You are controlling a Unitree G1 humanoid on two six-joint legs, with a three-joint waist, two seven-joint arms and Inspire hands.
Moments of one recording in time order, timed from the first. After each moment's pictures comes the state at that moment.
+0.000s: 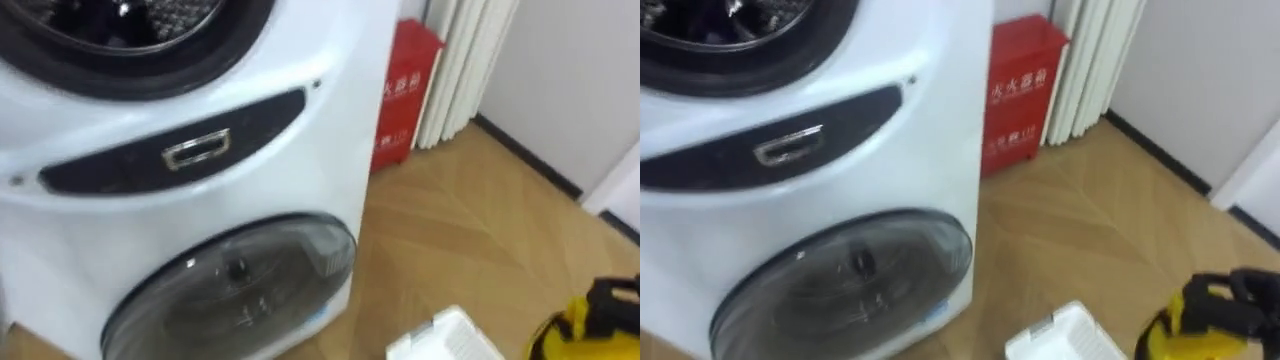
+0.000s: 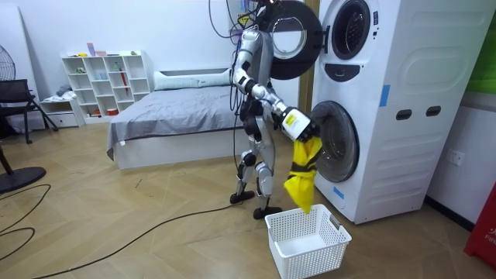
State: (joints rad) left arm 0.06 0.30 -0.14 1.04 -0.08 0.08 0.15; right arm 0.06 -0.54 -0.29 0.37 0.28 0.12 -0.07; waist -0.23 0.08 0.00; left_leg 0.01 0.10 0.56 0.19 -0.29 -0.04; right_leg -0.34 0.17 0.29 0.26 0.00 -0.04
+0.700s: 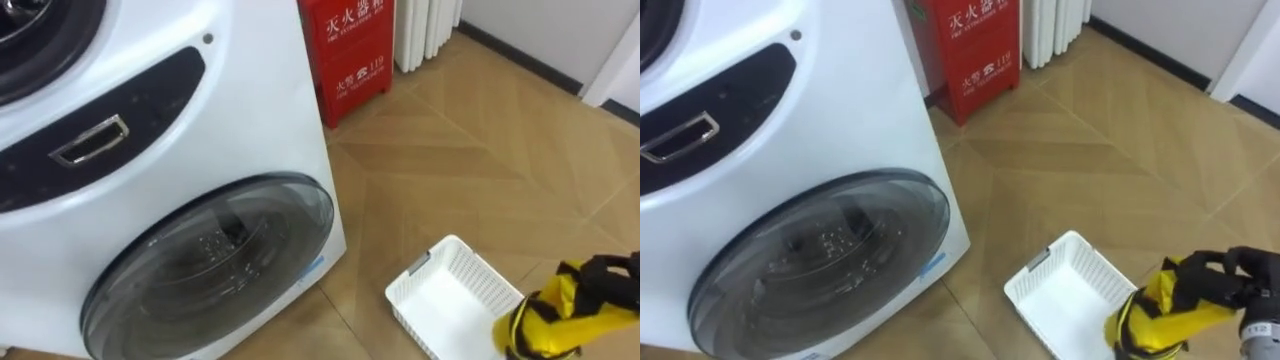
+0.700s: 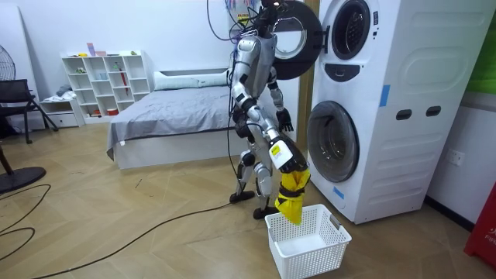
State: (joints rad) left arm -0.07 0.25 -0.19 1.08 -0.27 0.06 0.15; right arm -0.10 -0.54 -0.16 0.55 0.27 0.01 -0.29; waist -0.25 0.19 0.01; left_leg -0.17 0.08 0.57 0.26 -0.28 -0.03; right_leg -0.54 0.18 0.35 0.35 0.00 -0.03
